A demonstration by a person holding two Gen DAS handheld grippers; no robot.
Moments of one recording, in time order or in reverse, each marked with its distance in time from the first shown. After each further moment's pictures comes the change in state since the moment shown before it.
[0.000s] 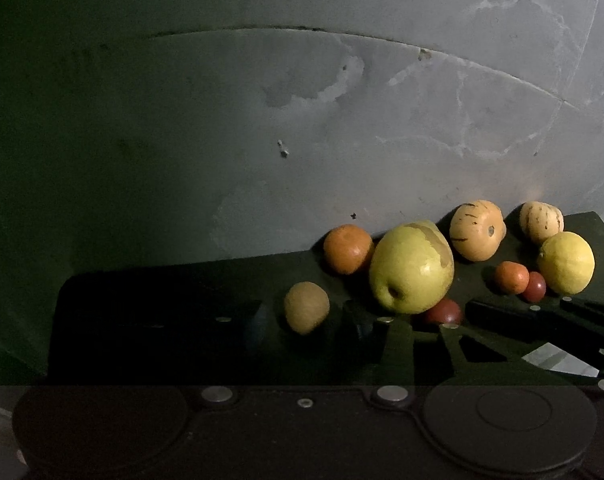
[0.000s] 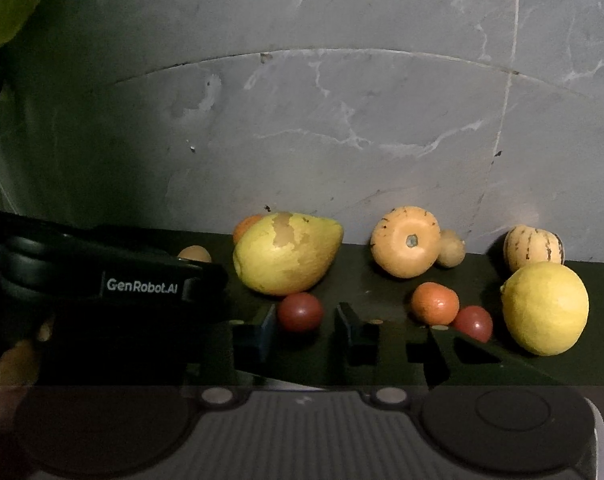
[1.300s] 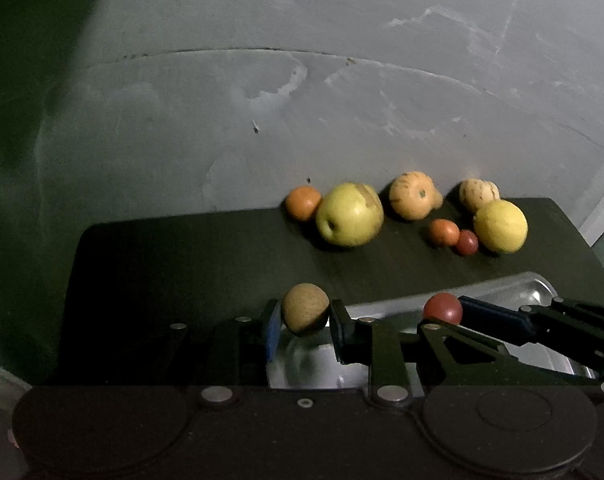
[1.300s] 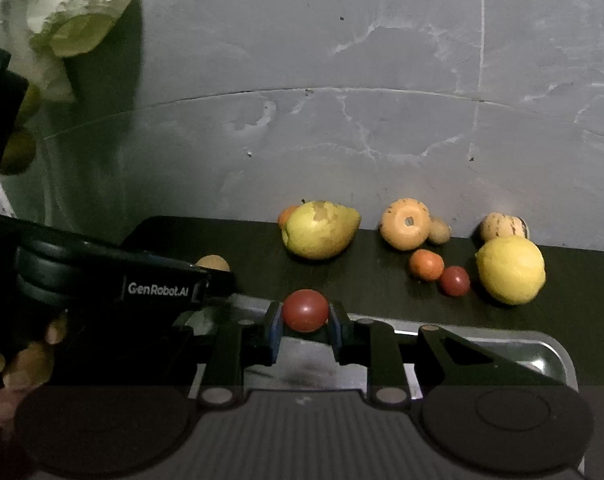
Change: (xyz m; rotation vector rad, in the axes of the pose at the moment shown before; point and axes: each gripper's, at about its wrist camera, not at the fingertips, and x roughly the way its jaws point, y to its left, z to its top) left arm -0.074 -0.020 -0.047 -0.004 -0.028 -0.041; right arm -0.078 0.010 -0.030 -0.016 -0.058 0.027
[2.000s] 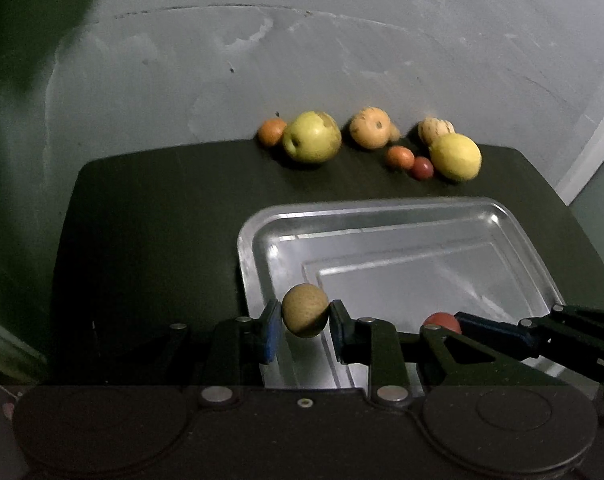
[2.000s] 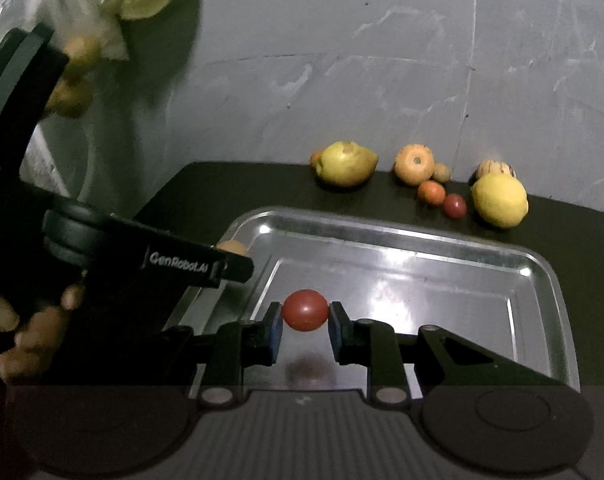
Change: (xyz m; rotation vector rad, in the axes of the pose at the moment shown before) left arm -0.039 -0.018 -0.054 0.031 0.079 -0.057; right arm -0.061 0.030 -0.053 -0.029 0.063 0.020
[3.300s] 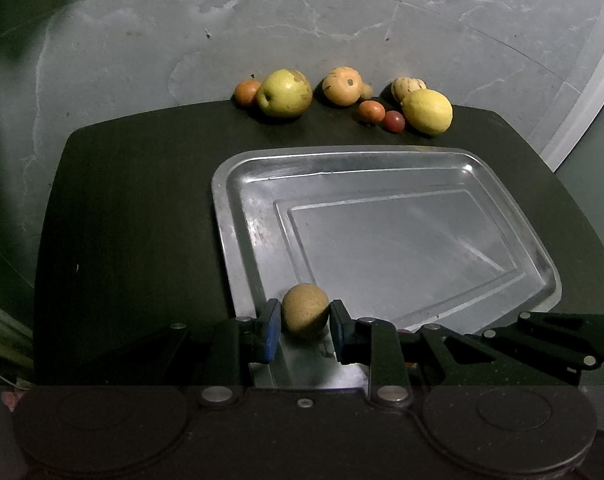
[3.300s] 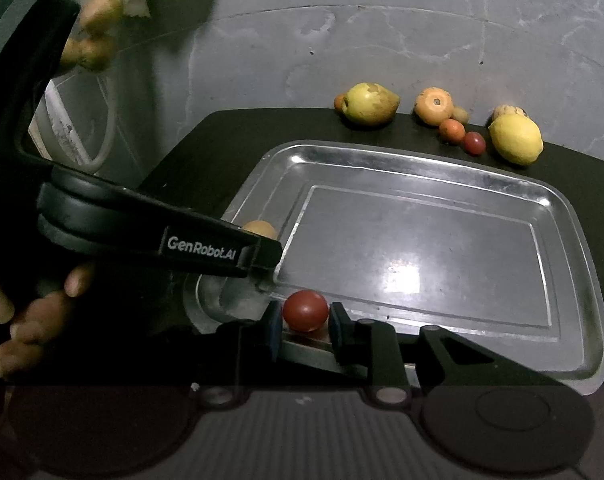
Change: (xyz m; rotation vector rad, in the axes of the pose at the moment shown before) left arm -0.011 -0.015 -0.028 0.039 0.063 -0.028; right arm -0.005 0.017 -0.032 0.025 0.103 0.035
